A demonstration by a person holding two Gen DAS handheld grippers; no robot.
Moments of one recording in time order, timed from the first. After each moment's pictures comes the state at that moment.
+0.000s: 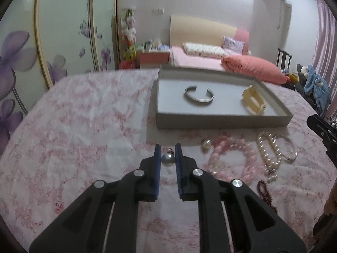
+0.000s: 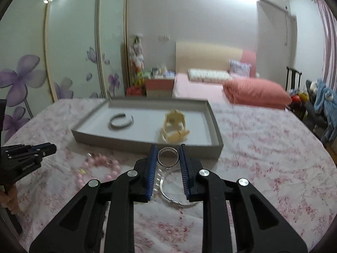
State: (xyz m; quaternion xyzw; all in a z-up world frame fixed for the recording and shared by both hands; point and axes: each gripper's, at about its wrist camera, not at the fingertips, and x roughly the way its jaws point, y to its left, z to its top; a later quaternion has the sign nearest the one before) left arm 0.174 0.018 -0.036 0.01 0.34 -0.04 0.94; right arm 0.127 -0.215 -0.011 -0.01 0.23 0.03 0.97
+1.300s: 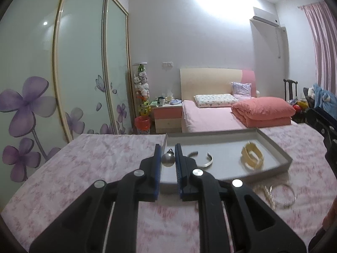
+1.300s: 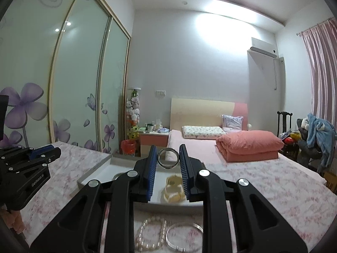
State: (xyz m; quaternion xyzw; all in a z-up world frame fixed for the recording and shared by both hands) left arm 0.174 -0.008 0.018 0.03 0.16 0.01 0.99; right arm 0.124 -0.204 0.025 -0.02 0.05 0.01 1.00
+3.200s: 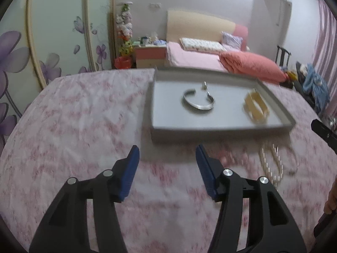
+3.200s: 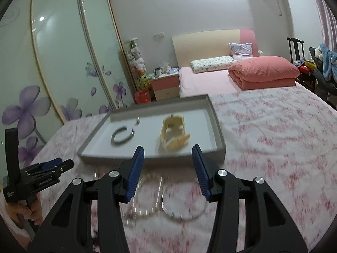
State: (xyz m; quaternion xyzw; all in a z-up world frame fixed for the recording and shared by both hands) left arm 0.216 0.015 -0.044 0.01 0.38 -0.06 0.92; right arm 0.153 -0.257 -0.017 0.10 0.28 0.06 0.95
